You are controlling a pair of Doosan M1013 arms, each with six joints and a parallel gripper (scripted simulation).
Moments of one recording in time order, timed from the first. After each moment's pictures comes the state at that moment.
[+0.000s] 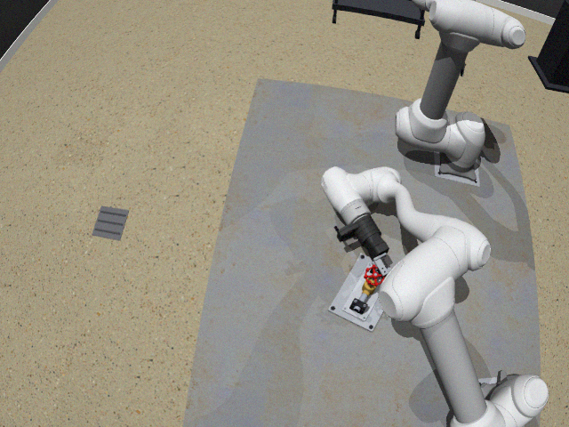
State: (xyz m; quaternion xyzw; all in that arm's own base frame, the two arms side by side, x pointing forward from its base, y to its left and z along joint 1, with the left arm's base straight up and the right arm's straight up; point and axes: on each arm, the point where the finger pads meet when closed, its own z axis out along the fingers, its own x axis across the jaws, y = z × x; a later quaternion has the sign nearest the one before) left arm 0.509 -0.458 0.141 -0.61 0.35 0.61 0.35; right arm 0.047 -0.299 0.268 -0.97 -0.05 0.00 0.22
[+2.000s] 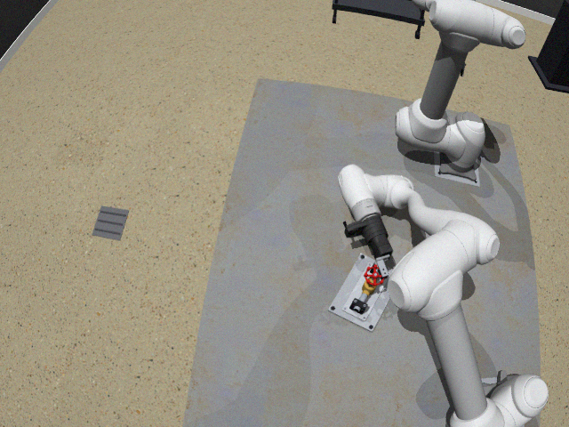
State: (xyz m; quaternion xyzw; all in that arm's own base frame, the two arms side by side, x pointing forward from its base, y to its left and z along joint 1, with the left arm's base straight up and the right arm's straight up) left arm 0.507 -0.454 0.141 -0.58 0.40 0.58 0.40; right arm 0.047 -0.299 0.268 -0.97 -0.05 0.00 0.22
